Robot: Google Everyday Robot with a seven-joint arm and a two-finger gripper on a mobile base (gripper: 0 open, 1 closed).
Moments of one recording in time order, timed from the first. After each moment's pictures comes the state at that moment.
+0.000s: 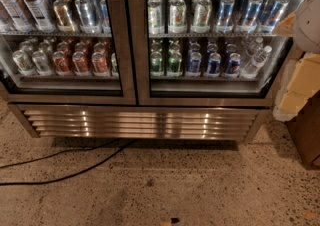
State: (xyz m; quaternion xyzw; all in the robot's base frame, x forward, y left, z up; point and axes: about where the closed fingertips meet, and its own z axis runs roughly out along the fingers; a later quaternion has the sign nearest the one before) arm 0.438 -0.217 0.976 -0.60 0.78 -0.03 0.16
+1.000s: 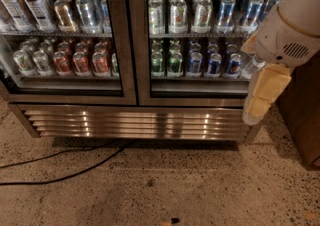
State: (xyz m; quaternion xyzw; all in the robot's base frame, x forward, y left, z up) arm 0.459 -0.183 0.933 -0.62 0.77 0.03 0.14
